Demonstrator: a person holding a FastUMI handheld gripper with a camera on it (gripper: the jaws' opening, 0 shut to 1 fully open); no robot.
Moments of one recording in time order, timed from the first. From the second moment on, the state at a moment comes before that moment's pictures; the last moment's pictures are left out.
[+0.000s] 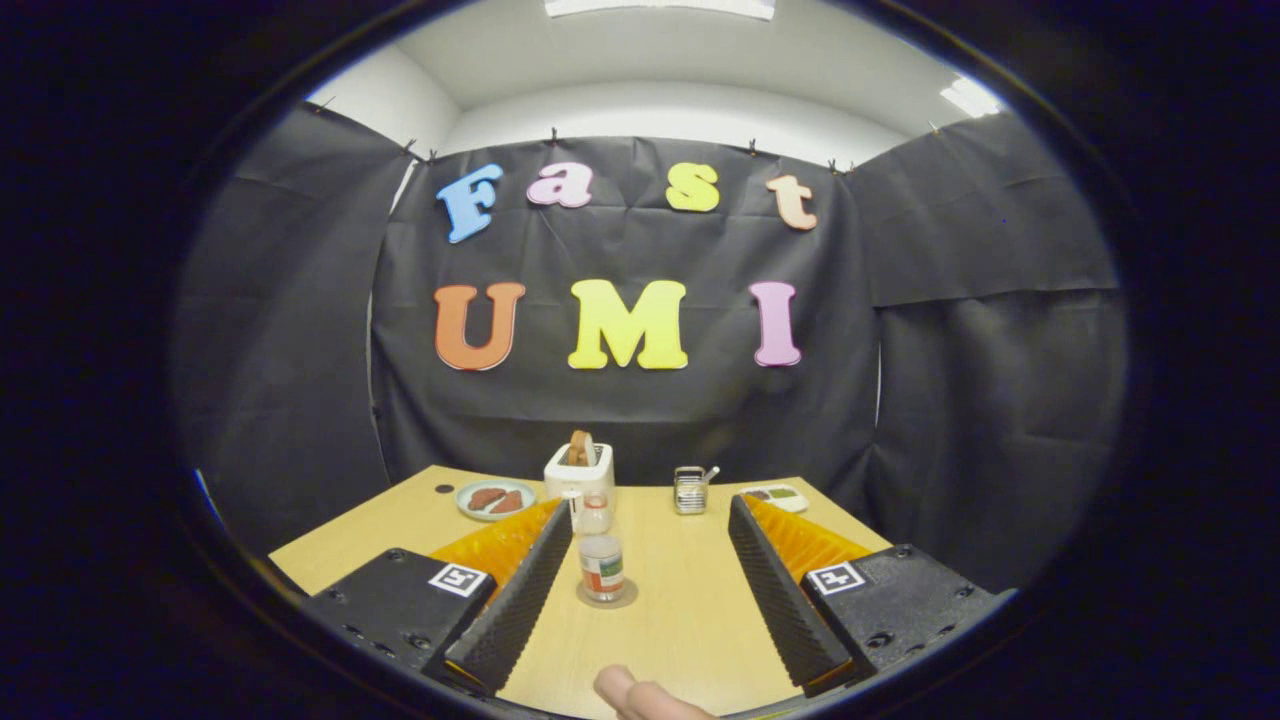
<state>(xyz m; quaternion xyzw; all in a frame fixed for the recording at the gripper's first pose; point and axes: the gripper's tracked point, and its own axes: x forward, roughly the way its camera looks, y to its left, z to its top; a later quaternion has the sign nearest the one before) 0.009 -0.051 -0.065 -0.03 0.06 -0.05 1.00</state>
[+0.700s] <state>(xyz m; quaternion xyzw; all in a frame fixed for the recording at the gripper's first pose) -0.020 -0.041 -0.048 -0.05 0.02 -0.05 1.00</state>
